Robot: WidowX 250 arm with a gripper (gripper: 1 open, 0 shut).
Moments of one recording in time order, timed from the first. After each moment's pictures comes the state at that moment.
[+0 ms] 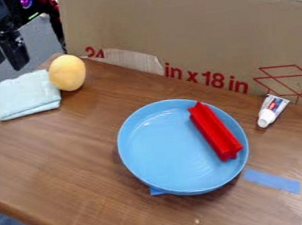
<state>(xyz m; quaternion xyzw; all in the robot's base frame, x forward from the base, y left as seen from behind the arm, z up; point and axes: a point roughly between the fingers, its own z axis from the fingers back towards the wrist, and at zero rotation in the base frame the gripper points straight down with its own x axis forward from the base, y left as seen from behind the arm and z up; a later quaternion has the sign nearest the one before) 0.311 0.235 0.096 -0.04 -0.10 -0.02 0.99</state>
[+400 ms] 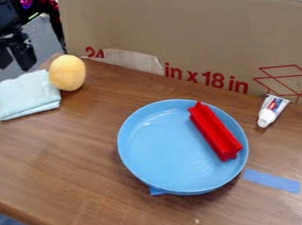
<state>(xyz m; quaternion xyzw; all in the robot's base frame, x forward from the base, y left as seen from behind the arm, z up) 0.326 0.241 0.083 -0.05 -0.10 -0.01 0.99</state>
